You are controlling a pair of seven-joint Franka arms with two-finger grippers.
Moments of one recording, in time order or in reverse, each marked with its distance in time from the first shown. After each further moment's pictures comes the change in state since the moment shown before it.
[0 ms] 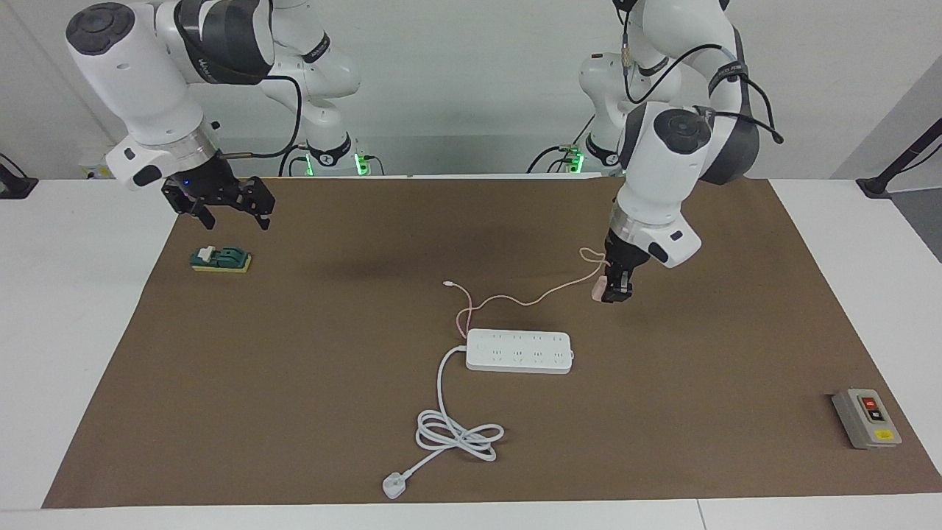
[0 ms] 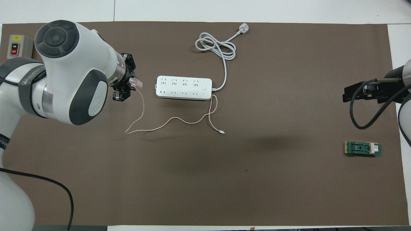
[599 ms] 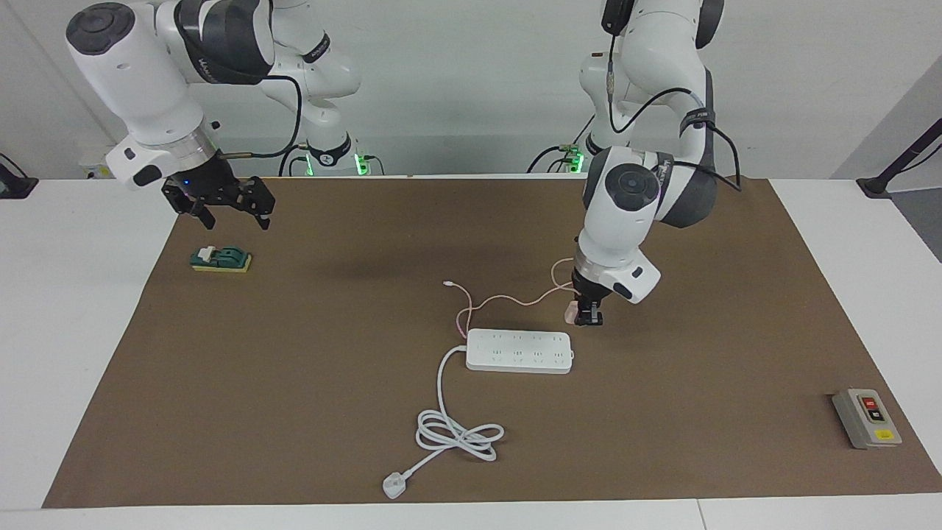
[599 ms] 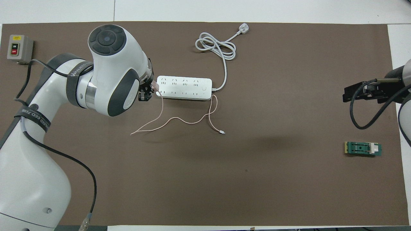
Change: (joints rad) left arm -0.066 0.136 0.004 0.063 0.023 0.009 -0.192; right arm 0.000 0.000 0.000 0.000 0.000 0.000 0.000
